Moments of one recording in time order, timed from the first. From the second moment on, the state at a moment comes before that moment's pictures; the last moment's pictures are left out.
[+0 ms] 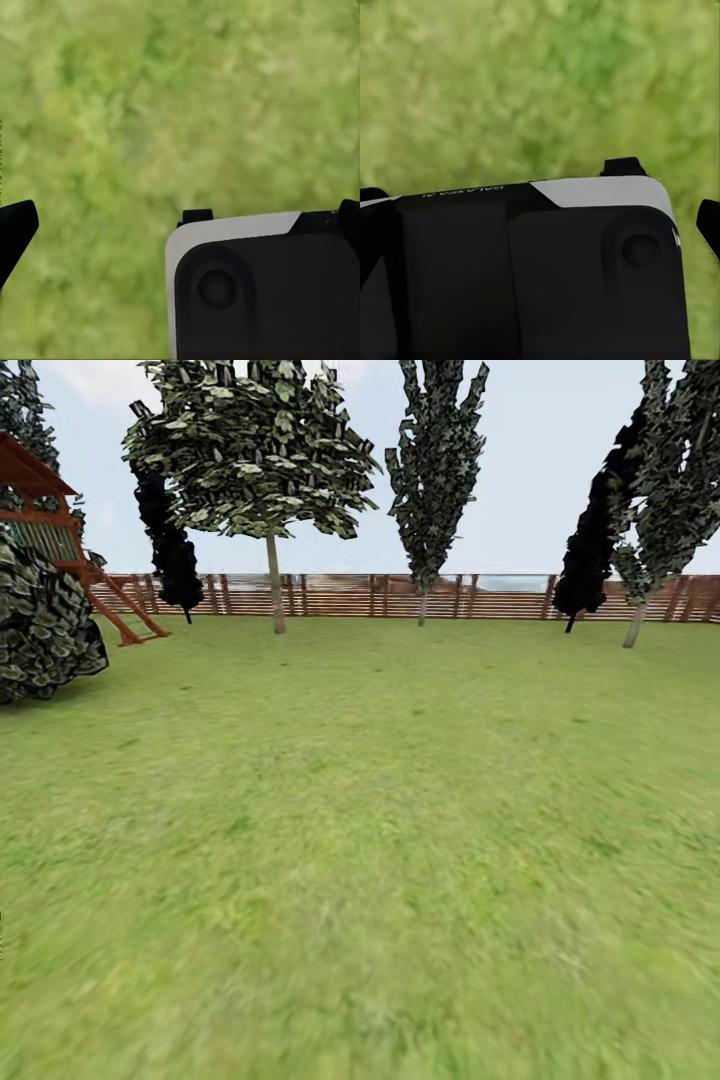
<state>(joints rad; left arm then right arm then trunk) -0.04 0.05 -0.05 -0.07 -0.01 -0.47 0.01 -0.06 0.11 -0.13 -0.38 -0.01 0.11 0.00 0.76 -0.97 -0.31</state>
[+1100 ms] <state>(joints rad) -0.04 0.05 -0.05 -0.07 -0.01 -0.47 0.02 -0.06 0.11 -0.13 -0.38 0.00 0.11 0.00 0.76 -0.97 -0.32</state>
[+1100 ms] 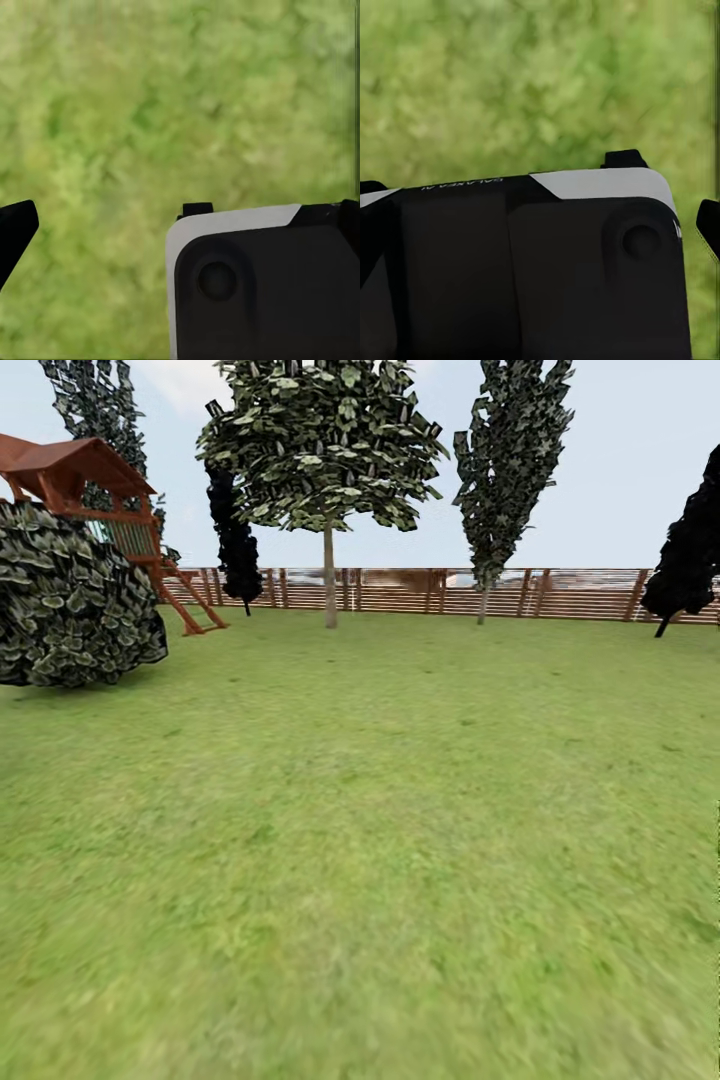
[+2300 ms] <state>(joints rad) -0.04 0.05 -0.05 -0.07 0.00 -0.47 0.02 -0.06 0.11 -0.13 -0.38 -0.01 0.11 0.01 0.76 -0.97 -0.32</state>
